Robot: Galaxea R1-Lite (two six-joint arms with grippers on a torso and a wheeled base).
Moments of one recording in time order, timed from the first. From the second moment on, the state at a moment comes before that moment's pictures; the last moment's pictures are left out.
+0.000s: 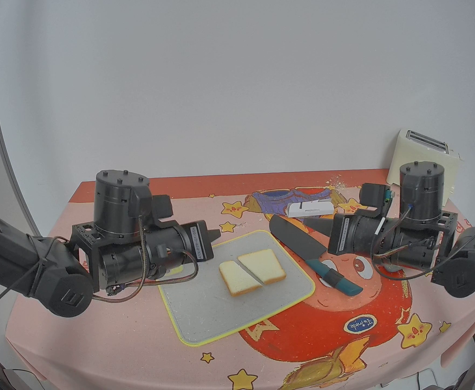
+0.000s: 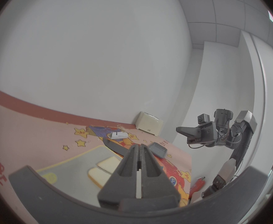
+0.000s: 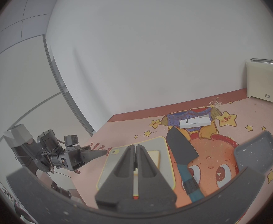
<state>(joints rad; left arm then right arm) -0.58 1.79 -0.80 -0.60 -0.06 -0.56 0.58 1.78 -0.73 -0.70 0.13 0.42</state>
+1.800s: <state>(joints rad) -0.58 2.03 -0.78 -0.60 0.01 -0.58 0.60 2.14 -0.82 -0.83 0.02 0.42</state>
